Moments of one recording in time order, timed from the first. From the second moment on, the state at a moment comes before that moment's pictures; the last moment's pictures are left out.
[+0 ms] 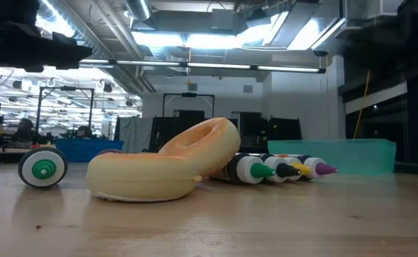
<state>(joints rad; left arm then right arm) -0.17 0.08 0.01 0.06 -0.10 0.31 0.53 0.28 0.02 0.41 0.81 -0.02</state>
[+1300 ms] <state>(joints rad) -0.17 0.08 0.01 0.22 -0.42 0.09 0.48 0.30 0.02 0.49 0.87 0.11</state>
